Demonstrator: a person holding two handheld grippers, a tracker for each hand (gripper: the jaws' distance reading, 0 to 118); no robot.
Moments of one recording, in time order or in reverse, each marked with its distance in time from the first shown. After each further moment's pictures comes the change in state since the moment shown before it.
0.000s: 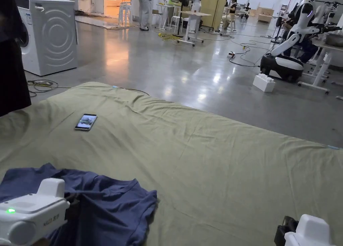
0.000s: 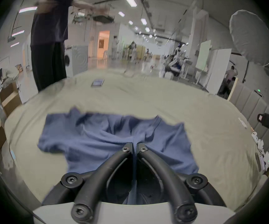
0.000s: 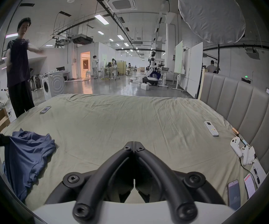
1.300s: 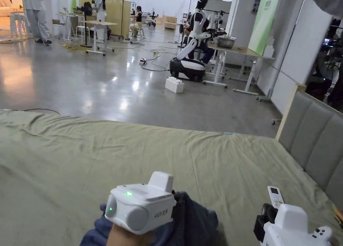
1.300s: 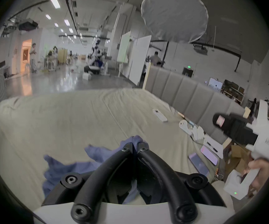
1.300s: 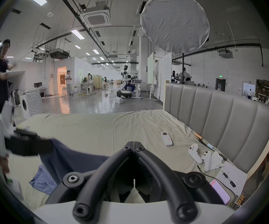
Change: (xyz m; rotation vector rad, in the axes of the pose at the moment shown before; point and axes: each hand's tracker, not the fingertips) left arm 0.426 0.042 -0.019 -0.093 -0.711 -0.268; right arm 0.147 0.013 0.087 0.116 -0.240 -0.090
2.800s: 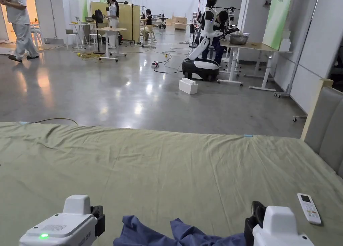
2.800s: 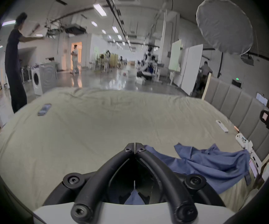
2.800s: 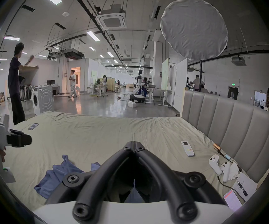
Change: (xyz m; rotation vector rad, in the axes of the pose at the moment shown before) left arm -0.183 -0.028 0.059 0.063 0.498 0.147; right arm -0.071 0.009 -0.043 0.074 0.125 0.080
